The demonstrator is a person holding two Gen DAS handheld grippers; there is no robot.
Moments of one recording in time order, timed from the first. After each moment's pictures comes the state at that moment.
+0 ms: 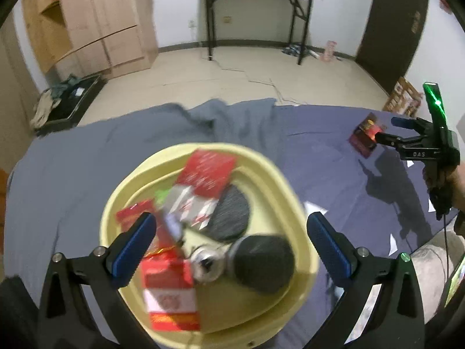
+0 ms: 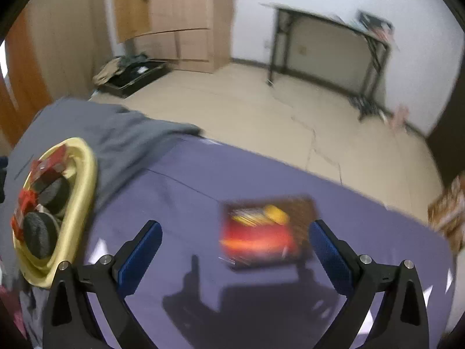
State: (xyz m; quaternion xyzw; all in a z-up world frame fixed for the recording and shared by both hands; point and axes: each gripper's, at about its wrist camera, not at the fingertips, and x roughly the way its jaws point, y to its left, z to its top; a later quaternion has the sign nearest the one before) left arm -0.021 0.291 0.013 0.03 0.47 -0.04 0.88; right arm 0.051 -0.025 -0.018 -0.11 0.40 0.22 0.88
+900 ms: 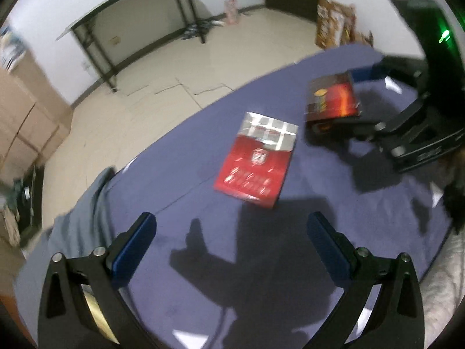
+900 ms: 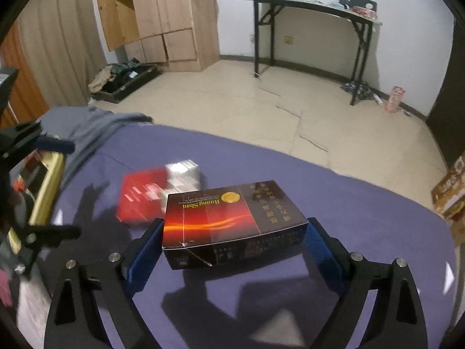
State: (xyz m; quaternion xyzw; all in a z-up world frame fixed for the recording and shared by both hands) left arm 0.097 0.035 -0.055 0.22 0.49 -0.21 0.82; right arm 0.077 -0.173 -0.039 -0.07 0.41 0.22 0.88
